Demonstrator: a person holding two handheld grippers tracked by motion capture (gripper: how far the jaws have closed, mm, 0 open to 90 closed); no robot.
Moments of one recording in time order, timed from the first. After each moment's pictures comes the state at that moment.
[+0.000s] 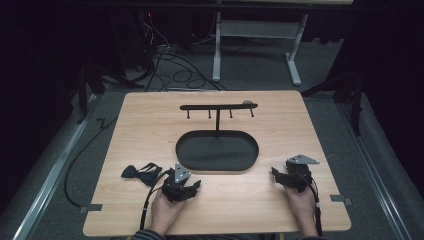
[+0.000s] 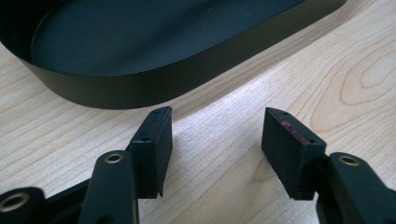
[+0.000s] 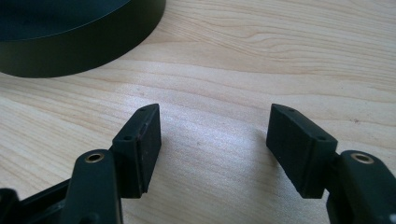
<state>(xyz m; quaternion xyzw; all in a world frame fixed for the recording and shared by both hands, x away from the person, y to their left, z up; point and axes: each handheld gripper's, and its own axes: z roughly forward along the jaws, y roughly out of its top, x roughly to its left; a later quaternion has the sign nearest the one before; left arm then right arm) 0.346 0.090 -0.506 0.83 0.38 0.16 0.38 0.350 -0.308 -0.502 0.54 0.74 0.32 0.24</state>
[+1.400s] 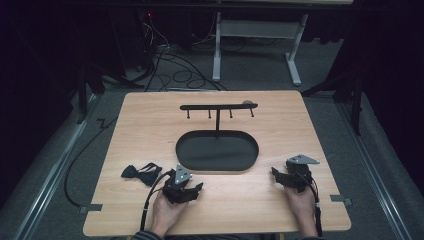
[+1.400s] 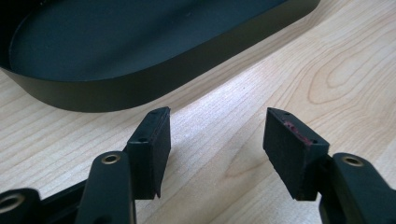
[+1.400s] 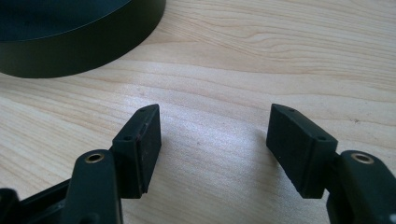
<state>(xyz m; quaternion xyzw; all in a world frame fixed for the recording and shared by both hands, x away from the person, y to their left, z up) 0.339 0.088 -0.497 0.83 0.37 0.15 0.39 0.350 -0.309 -0.502 0.54 0.74 0.32 0.24</state>
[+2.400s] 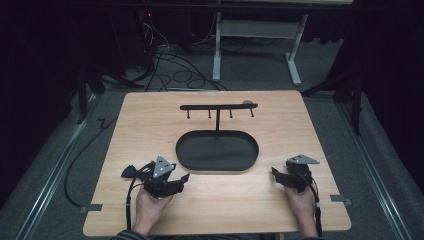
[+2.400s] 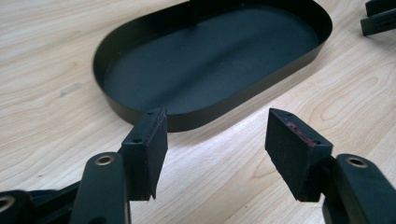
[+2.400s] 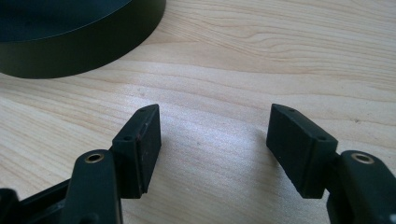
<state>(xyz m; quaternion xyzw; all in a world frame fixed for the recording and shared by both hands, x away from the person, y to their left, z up) 0.337 0.131 -0.444 0.81 0.38 0.17 0.42 0.350 -0.309 -0.502 0.55 0.74 0.32 0.24</state>
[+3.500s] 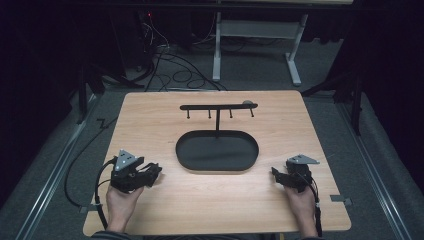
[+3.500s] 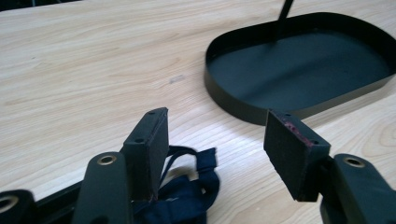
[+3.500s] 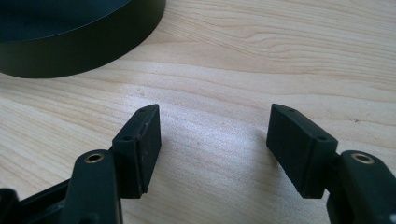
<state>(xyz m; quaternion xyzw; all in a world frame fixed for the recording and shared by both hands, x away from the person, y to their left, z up) 0.345 0.209 -0.429 0.76 0.46 0.21 0.41 0.350 -0.309 -0.502 0.54 0.74 0.32 0.24</state>
